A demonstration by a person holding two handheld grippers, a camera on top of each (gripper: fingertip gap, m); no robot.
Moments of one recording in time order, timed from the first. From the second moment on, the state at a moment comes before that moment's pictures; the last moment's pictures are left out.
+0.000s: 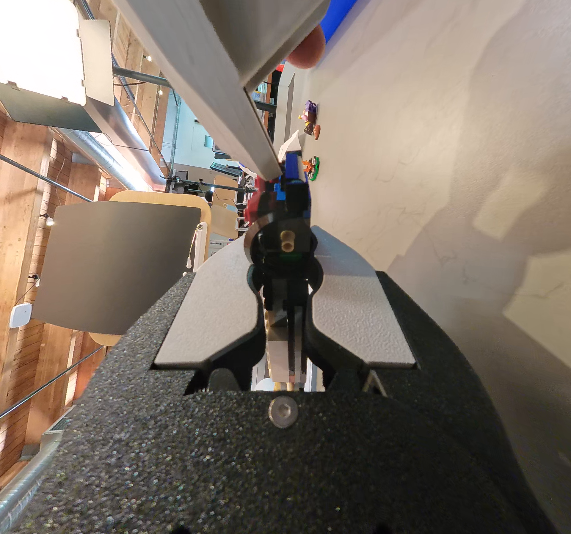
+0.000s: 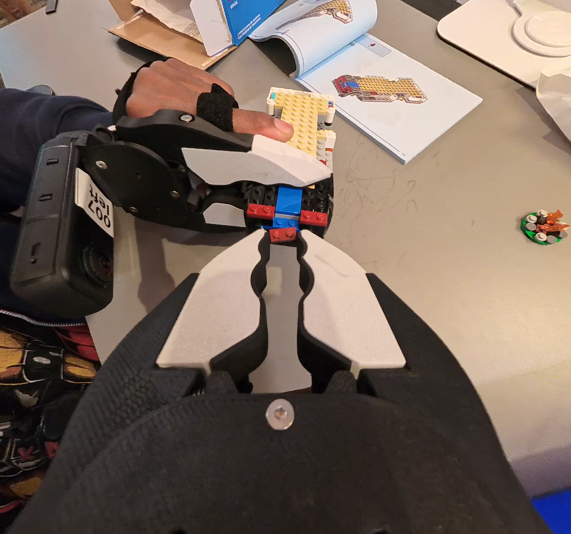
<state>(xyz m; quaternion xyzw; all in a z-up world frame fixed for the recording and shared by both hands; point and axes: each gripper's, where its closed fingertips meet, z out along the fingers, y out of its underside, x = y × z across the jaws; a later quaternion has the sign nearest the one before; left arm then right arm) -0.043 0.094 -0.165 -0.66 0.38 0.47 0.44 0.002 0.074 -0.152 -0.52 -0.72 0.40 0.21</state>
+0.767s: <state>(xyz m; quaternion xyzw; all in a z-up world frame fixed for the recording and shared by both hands) -0.045 0.096 -0.164 -0.66 0.38 0.47 0.45 0.002 0.071 -0.151 -0.52 -0.72 0.41 0.21</state>
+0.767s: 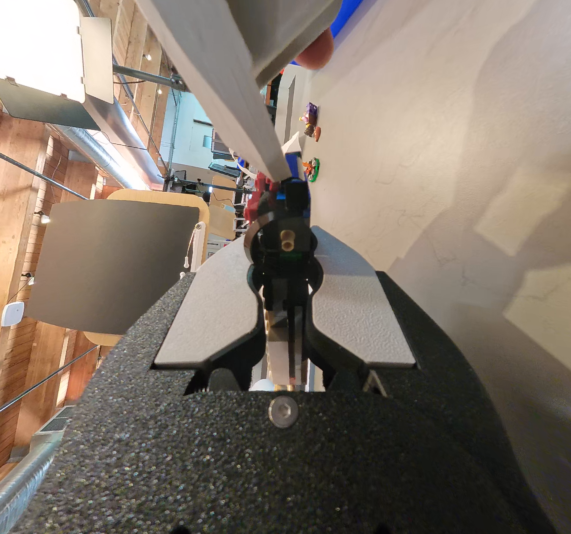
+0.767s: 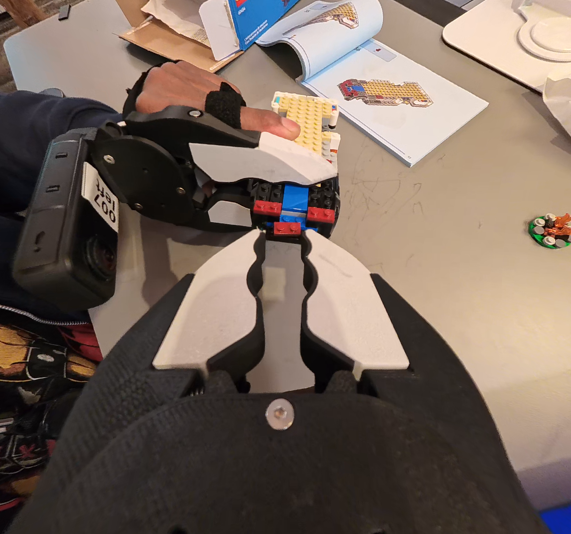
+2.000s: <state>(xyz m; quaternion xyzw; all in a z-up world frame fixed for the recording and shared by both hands) -0.042 0.096 -0.164 -0.65 0.39 0.47 0.45 0.001 0.060 -0.157 0.02 -0.82 0.15 0.55</state>
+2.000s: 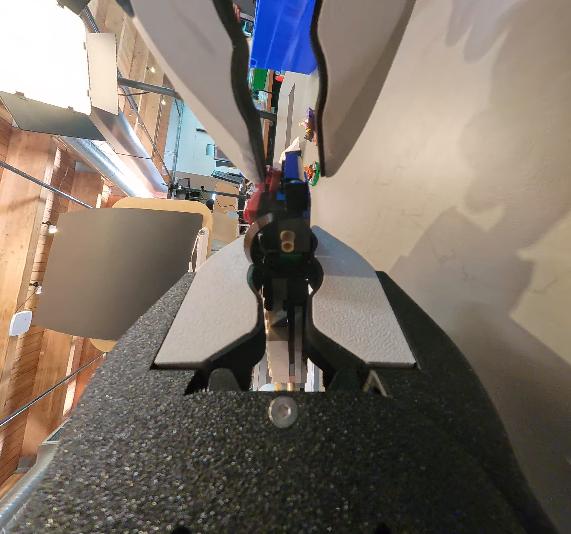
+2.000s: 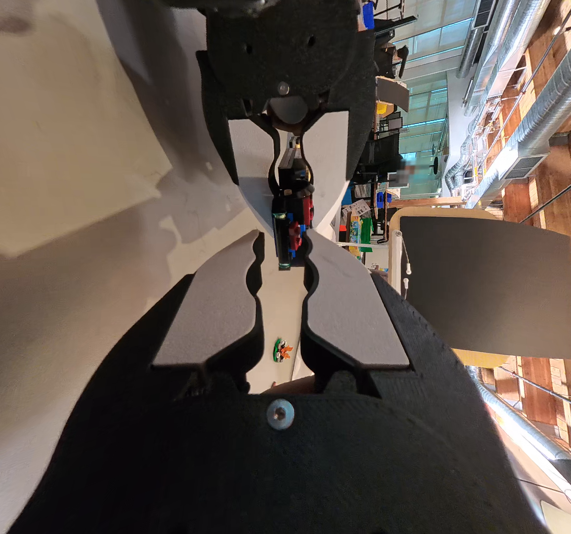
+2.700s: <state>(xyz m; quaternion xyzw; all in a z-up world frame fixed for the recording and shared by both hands) -0.044 0.095 -0.159 -0.64 0.38 0.49 0.44 -0.004 0.064 -0.155 0.01 -0.82 0.09 0.56</state>
